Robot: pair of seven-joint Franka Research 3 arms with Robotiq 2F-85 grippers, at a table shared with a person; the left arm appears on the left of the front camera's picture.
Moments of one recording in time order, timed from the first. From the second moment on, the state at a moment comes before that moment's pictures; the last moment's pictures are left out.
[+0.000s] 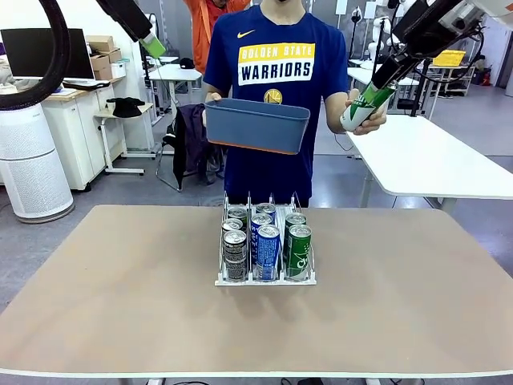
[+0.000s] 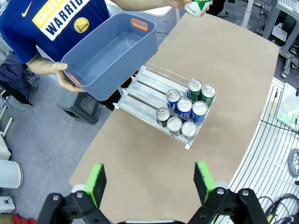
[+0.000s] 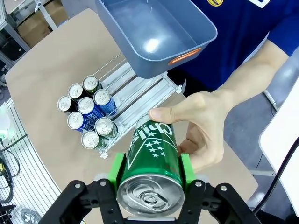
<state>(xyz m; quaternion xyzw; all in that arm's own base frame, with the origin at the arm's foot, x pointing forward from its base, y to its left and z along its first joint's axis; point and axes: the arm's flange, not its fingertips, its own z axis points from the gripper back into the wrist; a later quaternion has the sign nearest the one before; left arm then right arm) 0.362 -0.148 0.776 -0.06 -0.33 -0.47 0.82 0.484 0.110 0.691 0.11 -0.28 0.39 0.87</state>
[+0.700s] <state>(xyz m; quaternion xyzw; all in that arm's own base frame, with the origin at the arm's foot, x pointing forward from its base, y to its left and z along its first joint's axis) 0.362 -0.148 0.776 -0.06 -0.33 -0.47 0.82 0.483 0.110 0.691 0.11 -0.28 0.39 0.87</state>
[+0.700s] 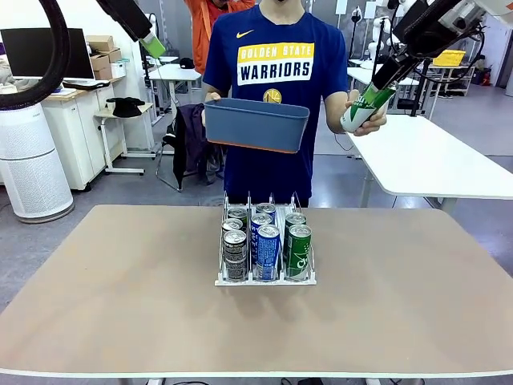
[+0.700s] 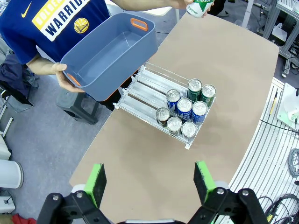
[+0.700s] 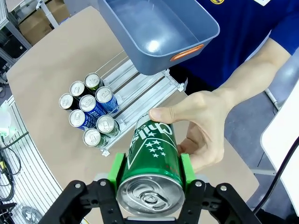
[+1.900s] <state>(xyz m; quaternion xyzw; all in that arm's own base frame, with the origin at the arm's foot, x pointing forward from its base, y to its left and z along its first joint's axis) 0.362 -0.148 0.776 -0.06 -0.33 -0.47 0.82 0.484 0.110 0.689 0.11 -0.27 0.39 0.87</state>
